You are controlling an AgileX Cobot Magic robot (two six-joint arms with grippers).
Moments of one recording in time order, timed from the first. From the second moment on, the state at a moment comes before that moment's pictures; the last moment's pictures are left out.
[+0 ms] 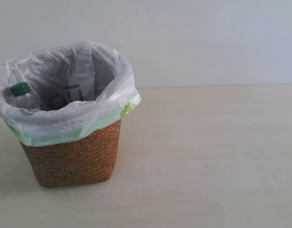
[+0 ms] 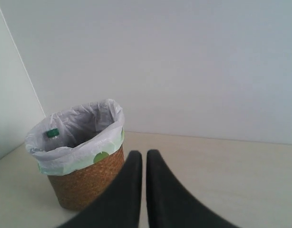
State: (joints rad) left arm 0.10 0.00 0.00 -0.02 0.31 0.06; right arm 0.71 0.11 -0.92 -0.24 0.92 0.37
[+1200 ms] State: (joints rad) left arm 0.10 0.00 0.00 -0.02 0.31 0.06; right arm 0.17 0.01 -0.32 0.01 0.25 0.04
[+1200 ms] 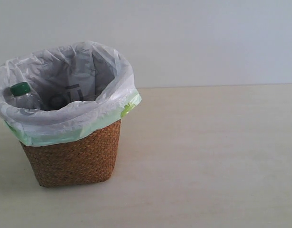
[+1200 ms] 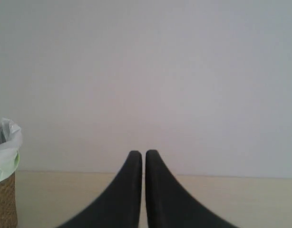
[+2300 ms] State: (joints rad) left arm 0.10 0.00 0.00 -0.02 0.31 0.06; right arm 0.17 0.00 0.00 0.04 0.33 -0.07
